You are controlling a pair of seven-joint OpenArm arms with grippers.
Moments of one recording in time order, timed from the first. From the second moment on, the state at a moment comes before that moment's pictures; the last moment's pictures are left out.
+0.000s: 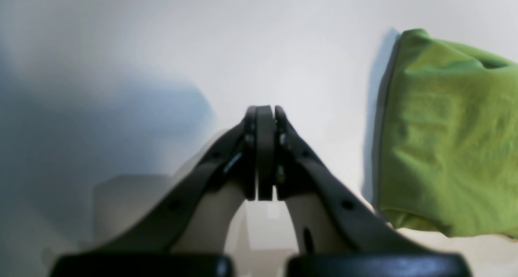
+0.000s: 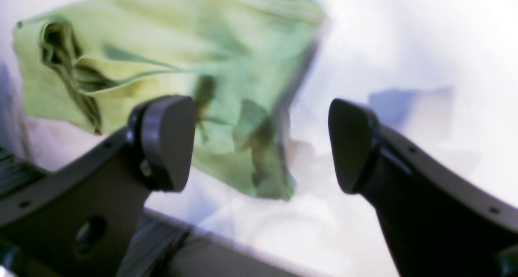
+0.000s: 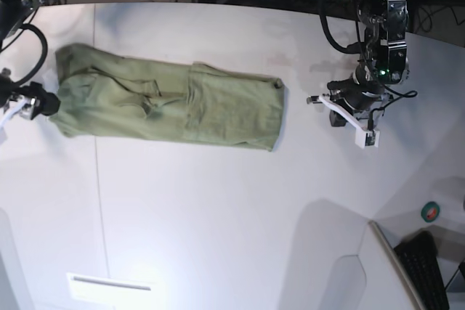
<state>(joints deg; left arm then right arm) 9.0 -12.9 -8.0 80.8 -18.1 -9.9 32.2 5.8 14.8 46.2 66.2 33.3 40.1 -79.4</state>
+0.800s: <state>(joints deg) 5.7 -8.4 -0.4 73.6 -17.9 -9.9 31.6 6.1 12.5 38.3 54.8 34.0 40.1 -74.0</state>
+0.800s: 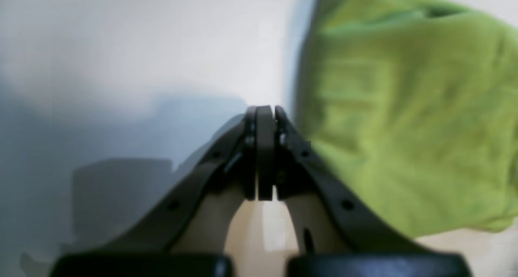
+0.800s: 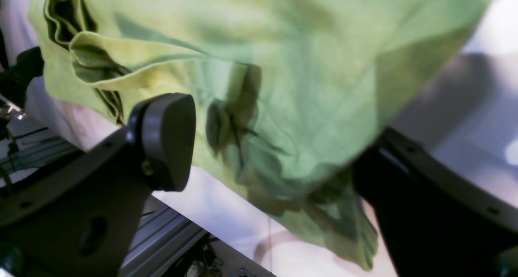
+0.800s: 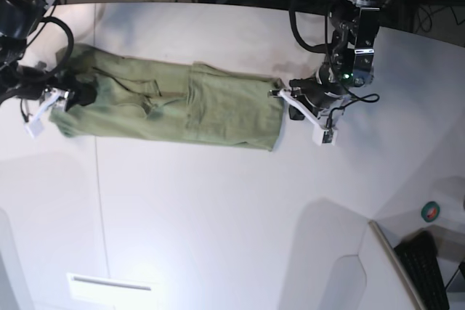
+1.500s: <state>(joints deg) 3.1 -6.2 11.2 73.4 -18.1 -9.7 31.8 7.0 14.1 32.9 64.2 32.5 30.7 -74.9</state>
